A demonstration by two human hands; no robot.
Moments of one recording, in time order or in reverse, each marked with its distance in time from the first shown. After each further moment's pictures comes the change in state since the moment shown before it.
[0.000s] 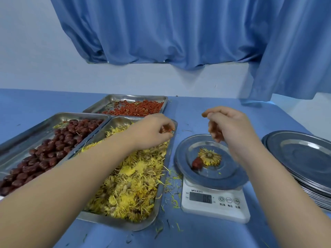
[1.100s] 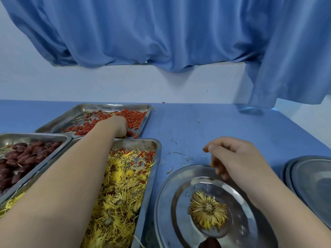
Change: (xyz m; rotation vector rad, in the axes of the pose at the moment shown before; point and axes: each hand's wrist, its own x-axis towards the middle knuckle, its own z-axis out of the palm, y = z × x) left_hand 0.166 -0.174 0.041 0.280 -0.301 -0.599; right_hand 0.070 0.053 -0.026 -0.194 0.001 0.107
